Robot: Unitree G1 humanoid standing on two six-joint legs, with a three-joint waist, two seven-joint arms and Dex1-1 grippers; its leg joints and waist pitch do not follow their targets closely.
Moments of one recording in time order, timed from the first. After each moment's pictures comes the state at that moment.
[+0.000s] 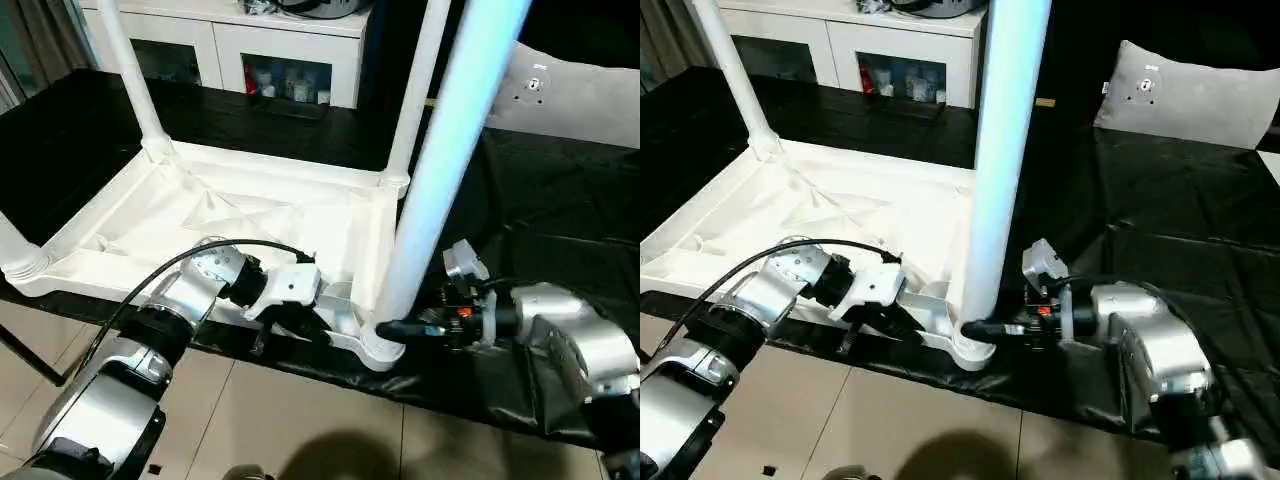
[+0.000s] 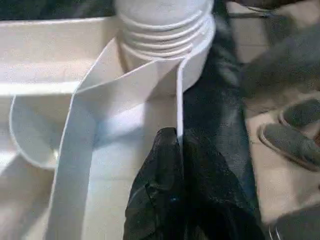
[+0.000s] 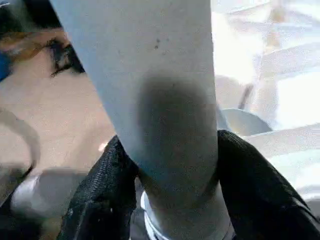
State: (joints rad) left arm -0.74 0.34 -0.40 0.80 0.09 -0.17 -1.40; right arm -0.30 -0.46 0.13 0.13 0.37 0.41 1.17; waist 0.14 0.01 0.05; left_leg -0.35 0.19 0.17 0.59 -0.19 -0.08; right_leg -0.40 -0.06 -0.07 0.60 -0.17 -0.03
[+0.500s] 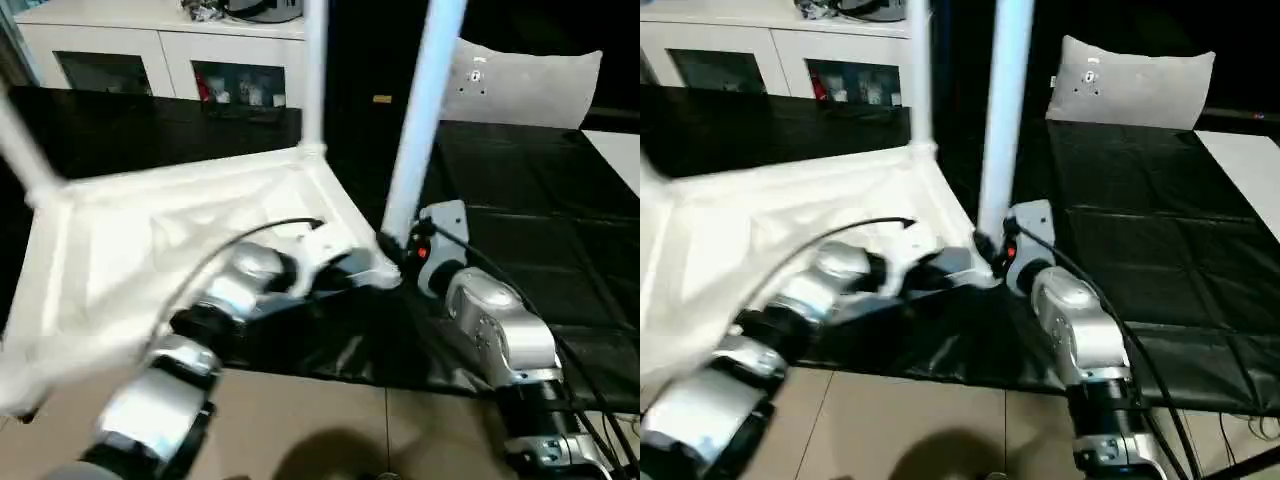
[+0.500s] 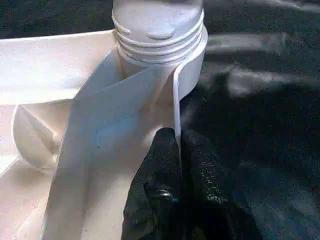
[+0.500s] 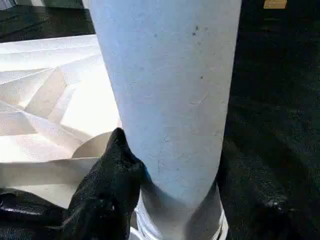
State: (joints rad) left arm -0.79 0.11 -0.29 0.89 0.12 0.10 -0.86; right arm -0.41 -0.11 -0.01 0.20 0.15 0.47 0.33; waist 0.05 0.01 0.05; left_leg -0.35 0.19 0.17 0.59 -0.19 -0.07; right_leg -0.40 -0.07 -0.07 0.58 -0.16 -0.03
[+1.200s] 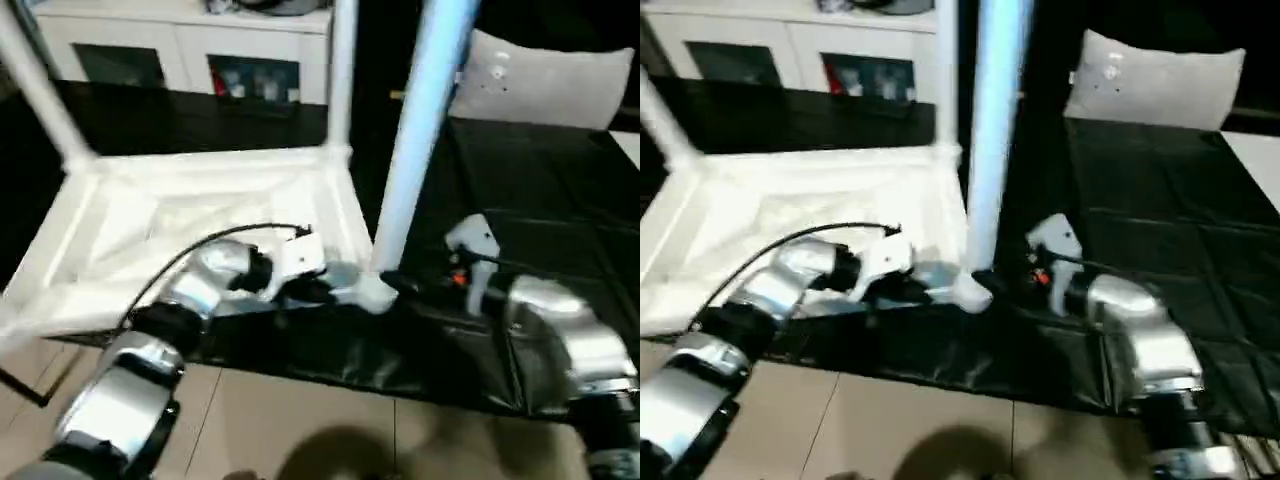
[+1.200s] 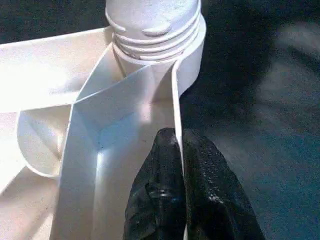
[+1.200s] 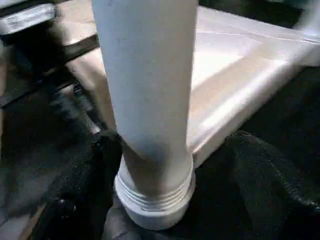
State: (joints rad) left arm -0.78 0.30 -0.36 0.88 0.13 -0.18 -1.23; right arm -0.33 -0.47 0.05 0.18 0.25 0.32 0.98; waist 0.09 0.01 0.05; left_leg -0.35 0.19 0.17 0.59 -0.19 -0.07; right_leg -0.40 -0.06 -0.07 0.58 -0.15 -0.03
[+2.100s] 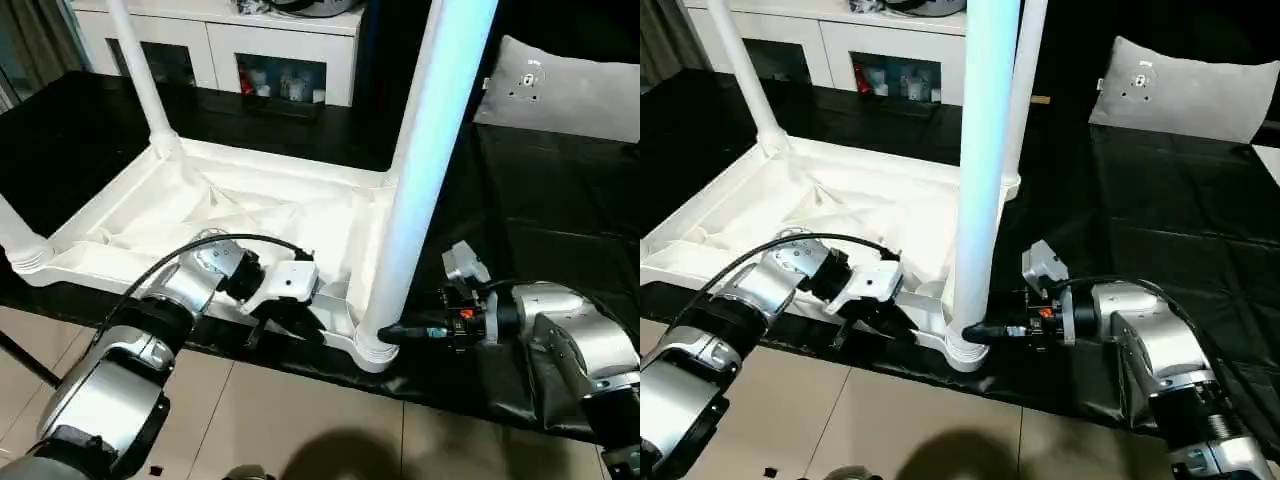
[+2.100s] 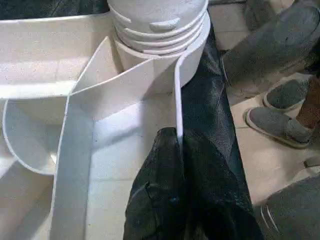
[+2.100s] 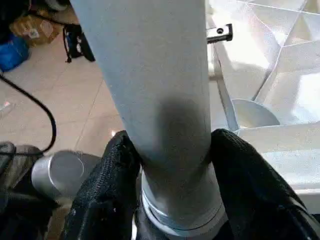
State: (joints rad) left arm -0.79 0.33 -0.40 0.90 0.10 -0.26 -1.52; right arm -0.35 -0.53 0.16 0.18 0.36 0.38 1.34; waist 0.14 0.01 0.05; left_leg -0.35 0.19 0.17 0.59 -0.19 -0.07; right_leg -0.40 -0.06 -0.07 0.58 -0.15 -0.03
